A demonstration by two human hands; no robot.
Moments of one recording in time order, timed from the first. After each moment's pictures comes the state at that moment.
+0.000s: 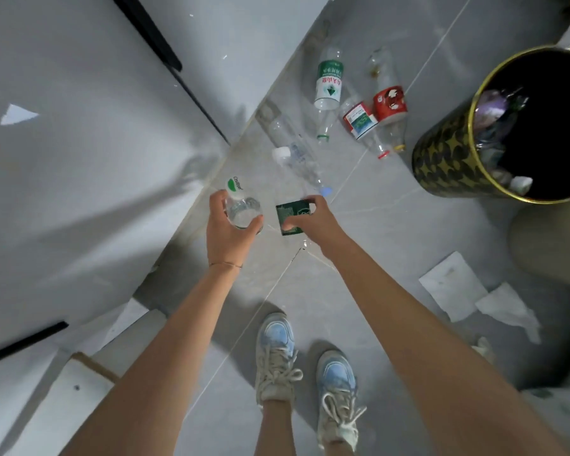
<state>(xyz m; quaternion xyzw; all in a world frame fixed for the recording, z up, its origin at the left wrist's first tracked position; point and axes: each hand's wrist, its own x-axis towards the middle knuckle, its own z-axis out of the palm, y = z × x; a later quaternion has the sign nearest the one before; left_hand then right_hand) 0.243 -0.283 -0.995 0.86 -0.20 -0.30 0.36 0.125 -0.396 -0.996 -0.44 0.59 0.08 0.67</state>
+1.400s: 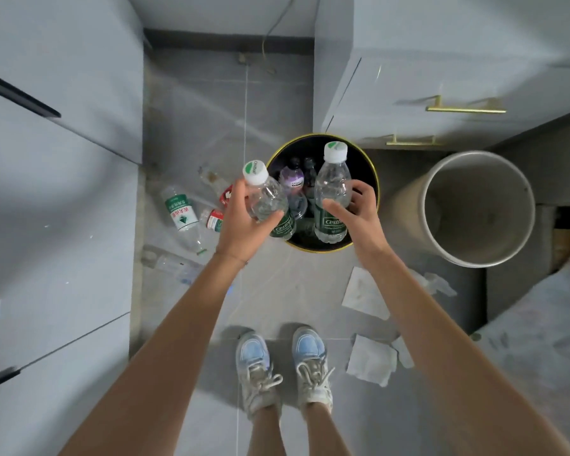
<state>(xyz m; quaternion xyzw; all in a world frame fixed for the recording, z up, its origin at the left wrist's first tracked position) 0.077 -0.628 -0.887 0.67 -0.48 -0.49 0.28 -0.127 -0.624 -0.891 -0.29 0.66 -0.35 0.60</state>
